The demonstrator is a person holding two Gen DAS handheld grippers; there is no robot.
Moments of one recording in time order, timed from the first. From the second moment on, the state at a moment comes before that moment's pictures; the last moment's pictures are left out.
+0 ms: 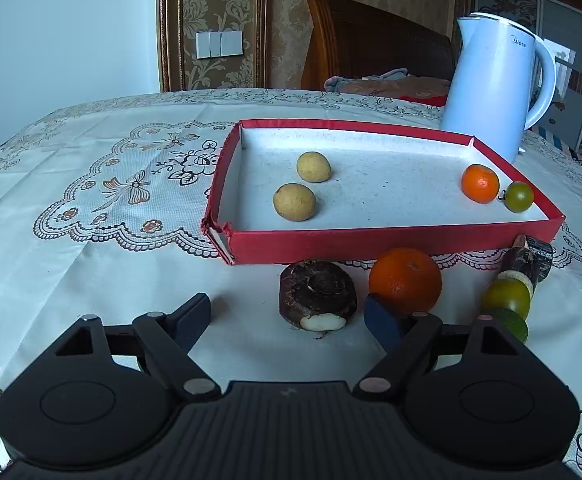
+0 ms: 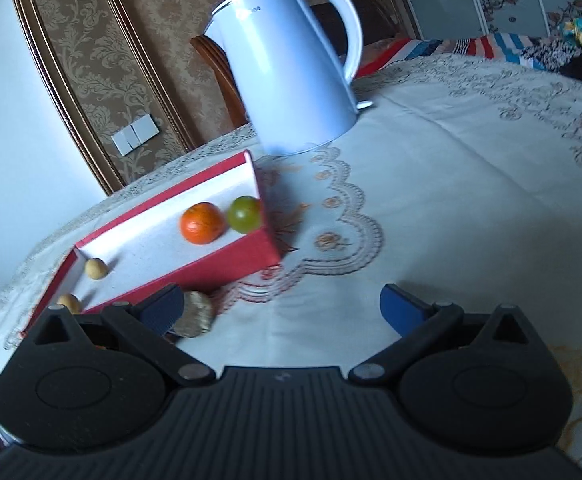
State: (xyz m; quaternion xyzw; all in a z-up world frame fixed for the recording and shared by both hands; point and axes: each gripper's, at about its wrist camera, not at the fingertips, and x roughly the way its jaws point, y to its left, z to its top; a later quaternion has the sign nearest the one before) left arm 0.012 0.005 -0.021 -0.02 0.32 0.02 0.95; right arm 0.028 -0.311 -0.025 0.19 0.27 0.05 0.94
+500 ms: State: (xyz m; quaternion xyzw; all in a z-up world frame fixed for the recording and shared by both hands) left arm 0.018 0.007 -0.021 -0.02 0.32 0.04 0.95; right arm 0.033 -0.287 -0.021 0.12 0.29 0.08 0.95
